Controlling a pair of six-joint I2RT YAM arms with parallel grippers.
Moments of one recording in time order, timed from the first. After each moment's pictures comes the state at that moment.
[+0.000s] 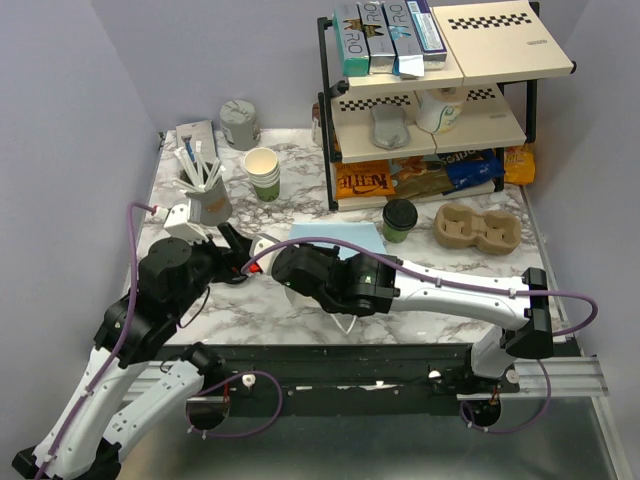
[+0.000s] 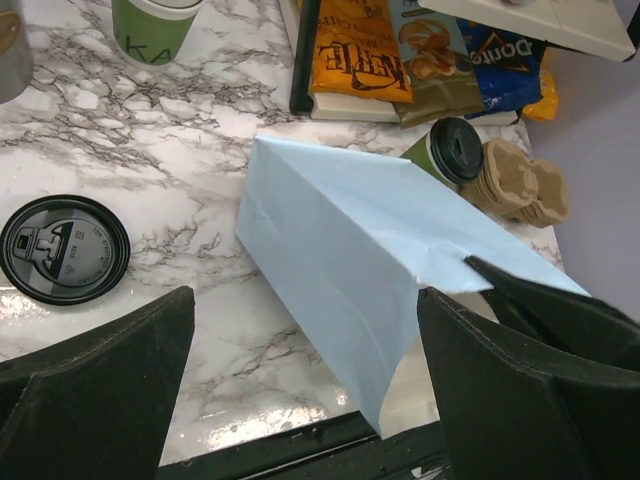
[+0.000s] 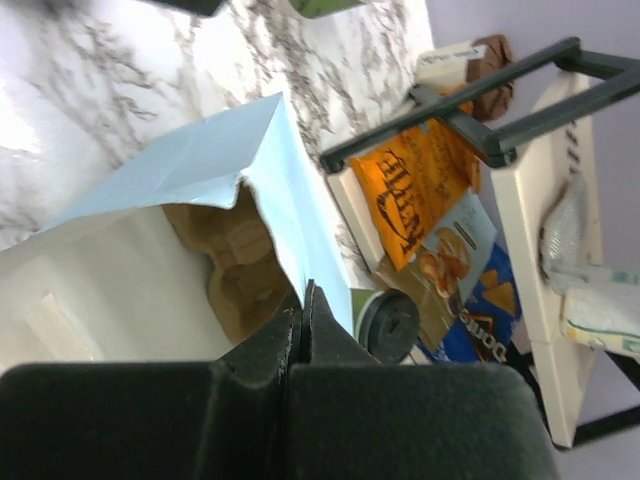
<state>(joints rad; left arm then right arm) -0.57 0.57 0.98 -0.75 -0.16 -0.65 1.38 1.64 1.62 -0.74 0.76 -0.39</state>
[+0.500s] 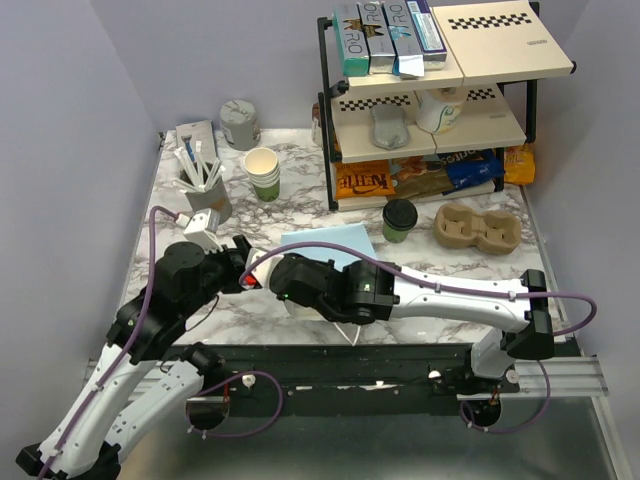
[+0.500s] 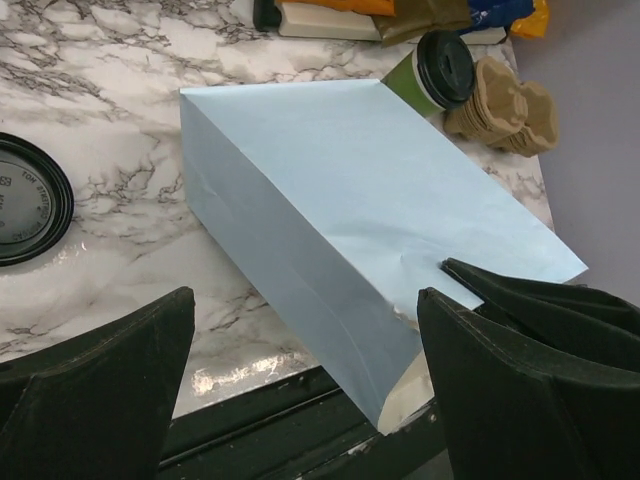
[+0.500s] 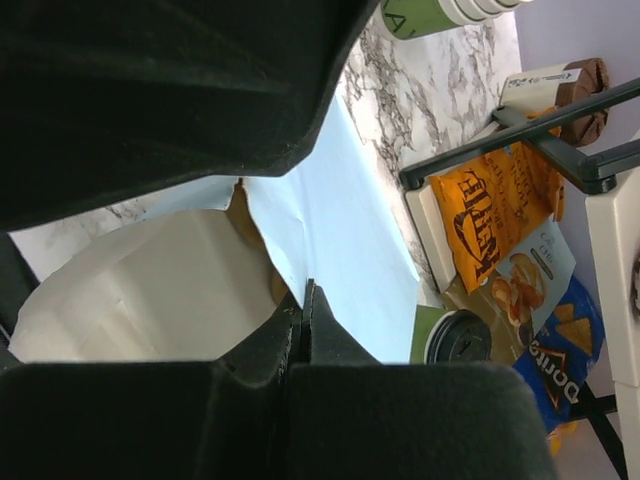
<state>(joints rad) -0.57 0.54 0.88 -0.75 -0.02 -0.68 1.42 1.64 1.62 -0.78 0.63 -0.28</state>
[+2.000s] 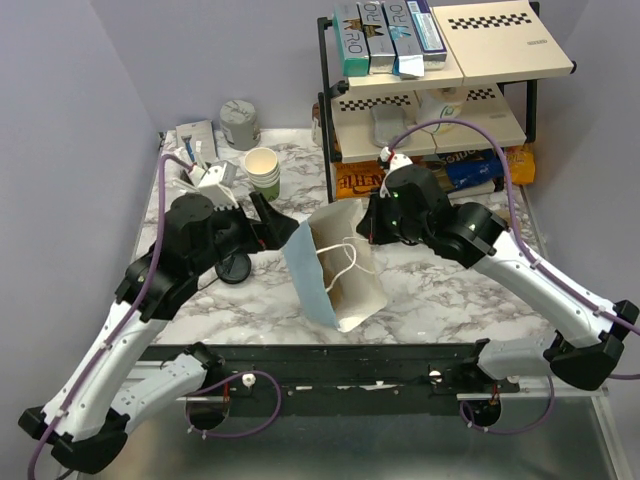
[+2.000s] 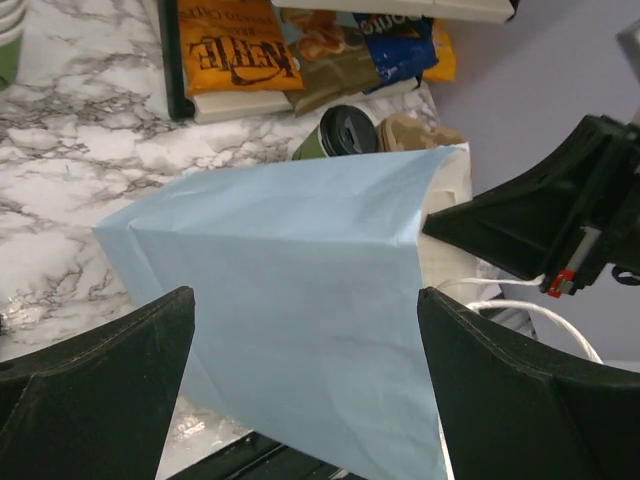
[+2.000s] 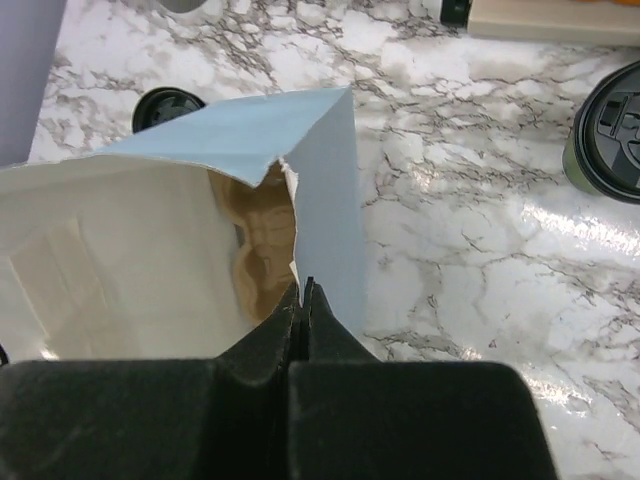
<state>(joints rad) -0.57 0.80 1.15 -0.64 0.05 -0.65 0.87 1.31 1.47 -0.82 0.18 0.55</state>
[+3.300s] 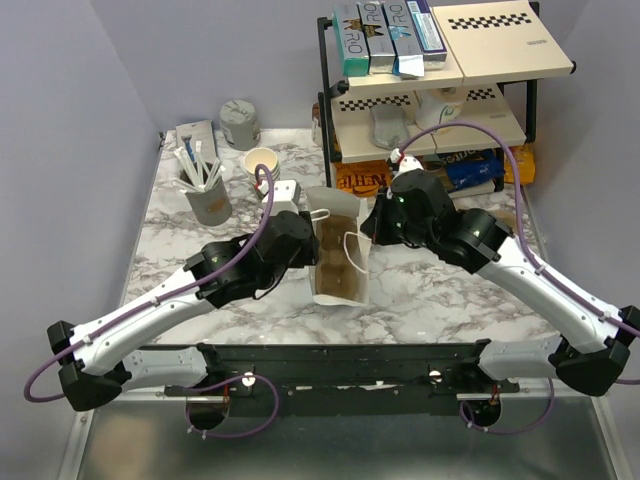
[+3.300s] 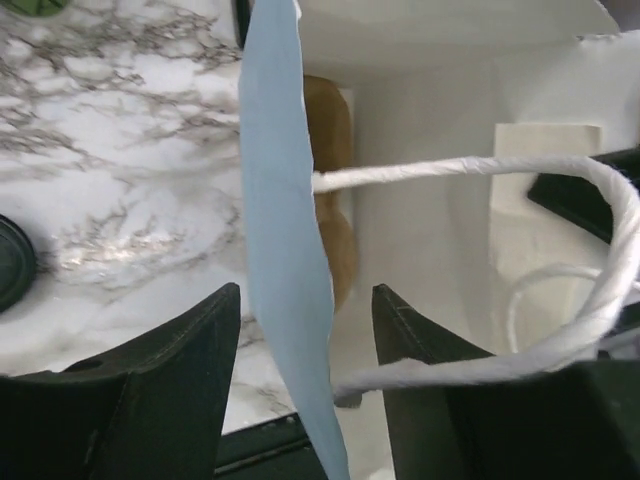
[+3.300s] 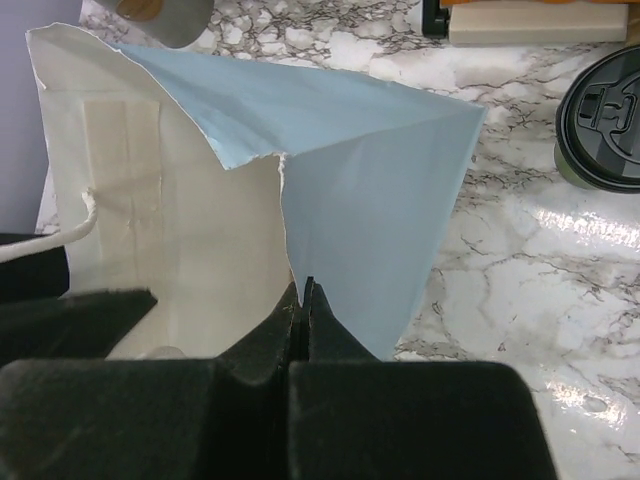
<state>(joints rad) -1.04 1.07 1.21 -0.75 -0.50 -0.75 0.87 1.27 1.42 -0.77 0.23 0.61</state>
